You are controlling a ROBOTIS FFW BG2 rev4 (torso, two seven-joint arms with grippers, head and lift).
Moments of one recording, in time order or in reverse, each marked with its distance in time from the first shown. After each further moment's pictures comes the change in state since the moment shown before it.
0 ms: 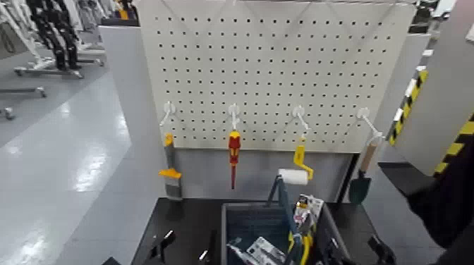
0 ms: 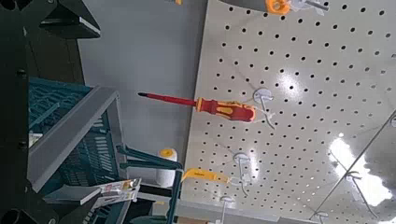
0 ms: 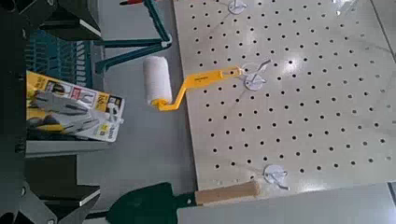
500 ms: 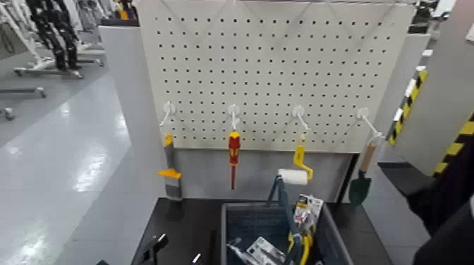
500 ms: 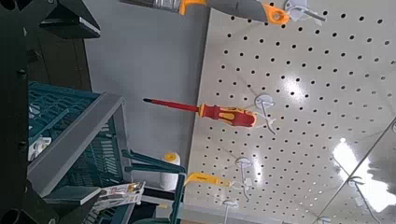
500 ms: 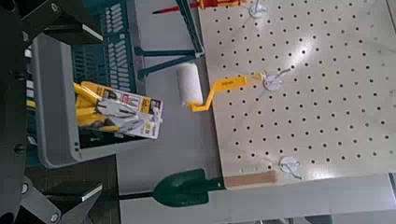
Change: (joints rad) left arm 0.046 0.002 0.038 -0.065 -0.009 0.048 0.000; right arm 0.178 0.035 0.064 -0.027 0.071 -0.118 -0.115
